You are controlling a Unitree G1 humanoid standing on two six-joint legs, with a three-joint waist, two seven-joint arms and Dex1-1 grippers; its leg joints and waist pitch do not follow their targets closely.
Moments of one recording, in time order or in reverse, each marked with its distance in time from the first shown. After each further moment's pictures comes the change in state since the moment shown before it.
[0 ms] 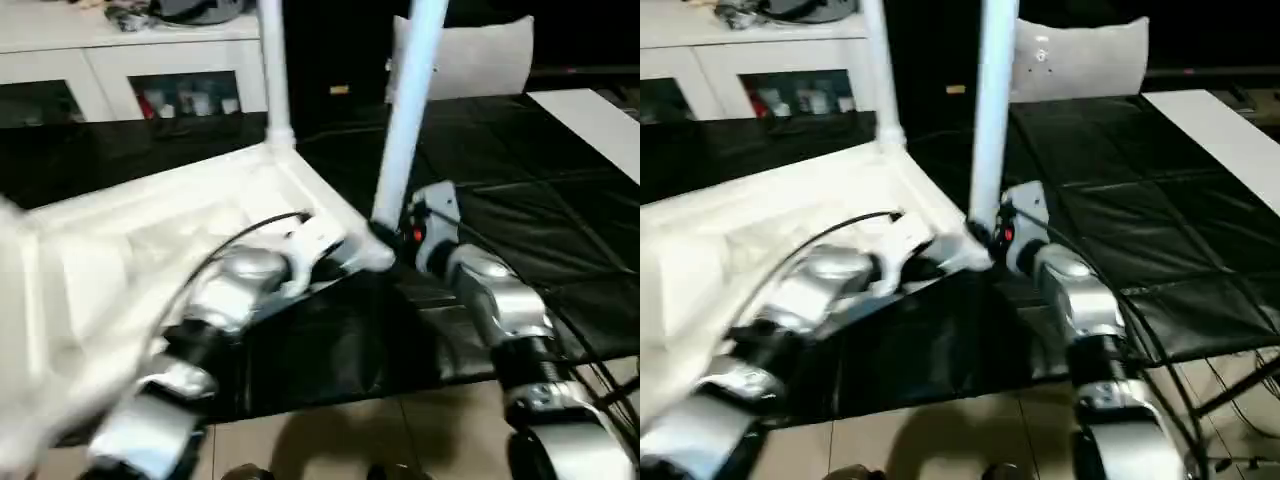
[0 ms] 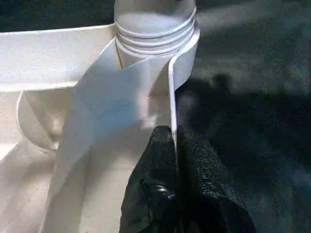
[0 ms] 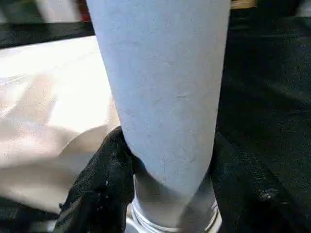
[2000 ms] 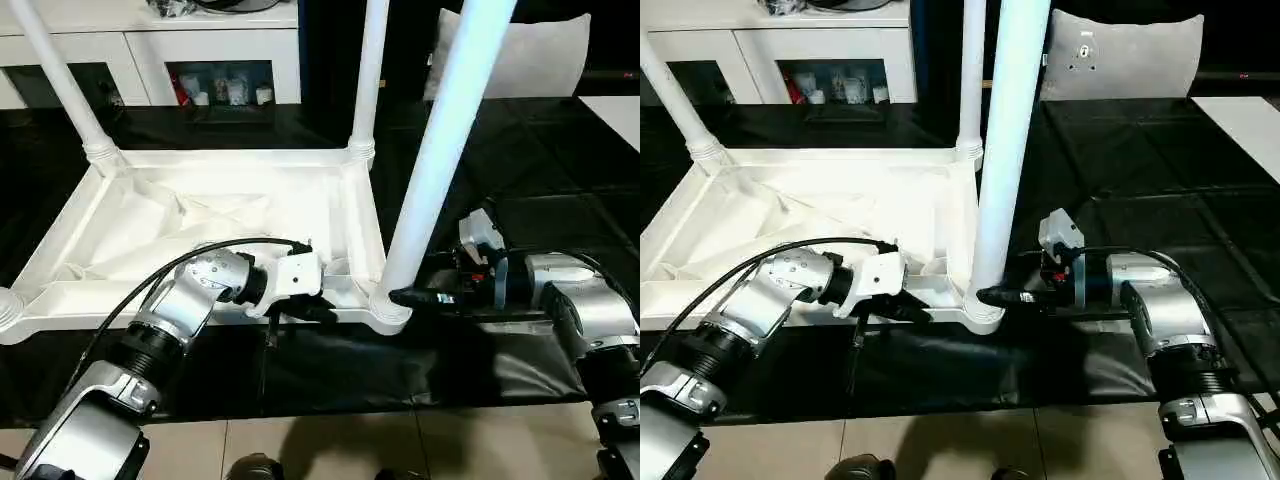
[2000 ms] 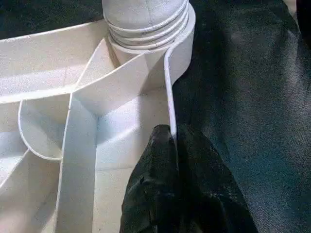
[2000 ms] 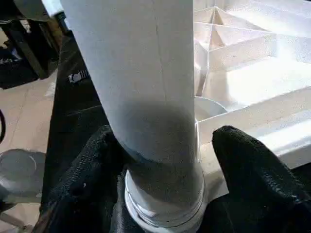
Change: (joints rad) left arm 0.085 0.317 -0.168 -0.128 -0.015 -0.405 -0.561; right arm 0.092 -0.385 0.141 -0.094 0.140 -0.079 0.995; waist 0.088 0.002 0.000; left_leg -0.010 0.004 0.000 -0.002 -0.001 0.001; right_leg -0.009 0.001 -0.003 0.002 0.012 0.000
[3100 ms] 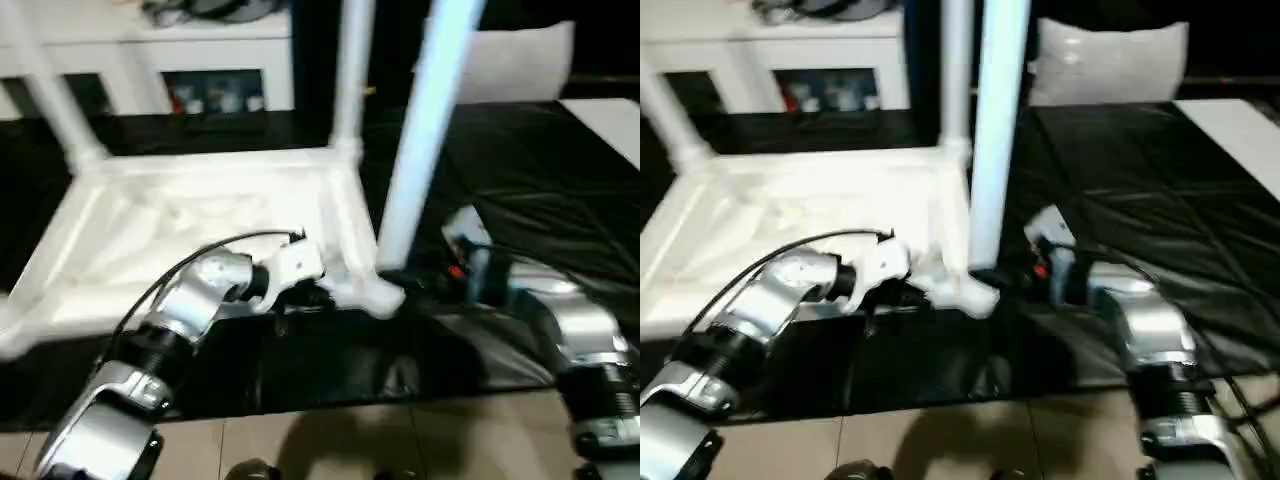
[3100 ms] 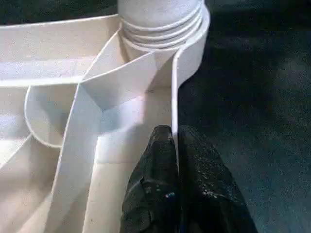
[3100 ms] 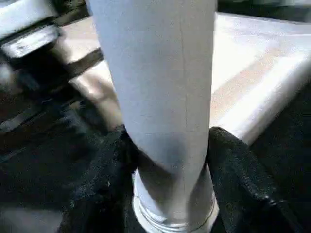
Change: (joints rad) left arm -0.032 -0.133 0.096 0.073 0.024 0.236 0.256; right arm 0.042 0.207 -0.090 -0.120 -0.075 0.174 -0.513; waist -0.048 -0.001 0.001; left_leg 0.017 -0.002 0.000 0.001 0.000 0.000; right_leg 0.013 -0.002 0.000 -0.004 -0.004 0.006
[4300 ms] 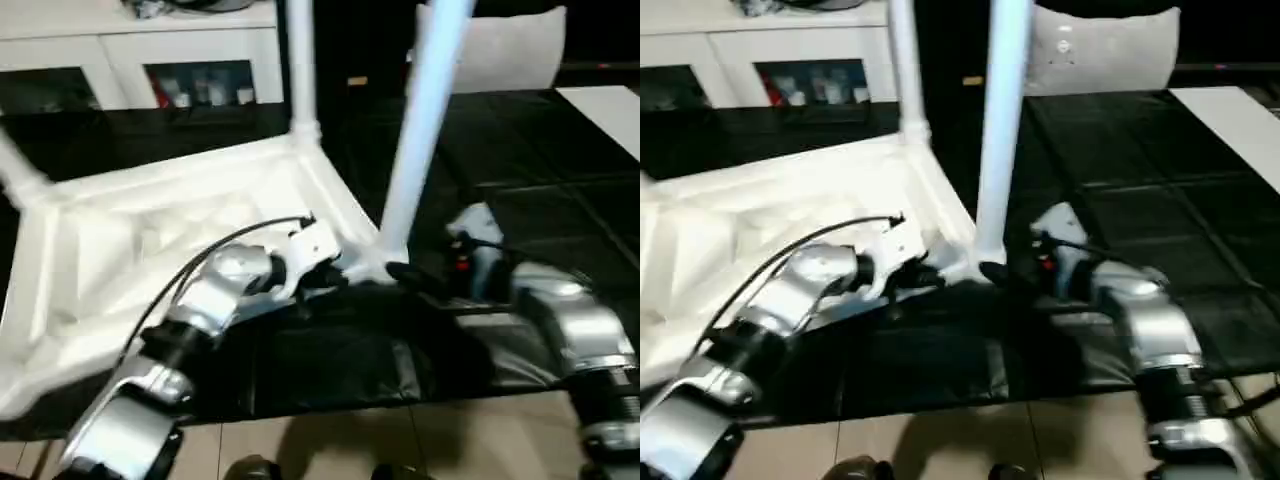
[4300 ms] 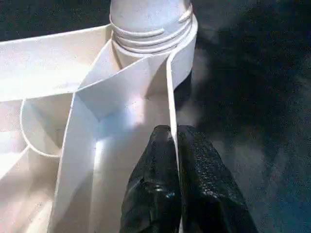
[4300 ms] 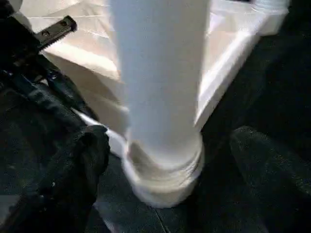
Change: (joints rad) left arm 0.013 0.033 -0.032 -0.043 -0.022 -0.069 -0.042; right arm 0.036 -0.155 0.026 -0.027 -0.005 -0.075 0.116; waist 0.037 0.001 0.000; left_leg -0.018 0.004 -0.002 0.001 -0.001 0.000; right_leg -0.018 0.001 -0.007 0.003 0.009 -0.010
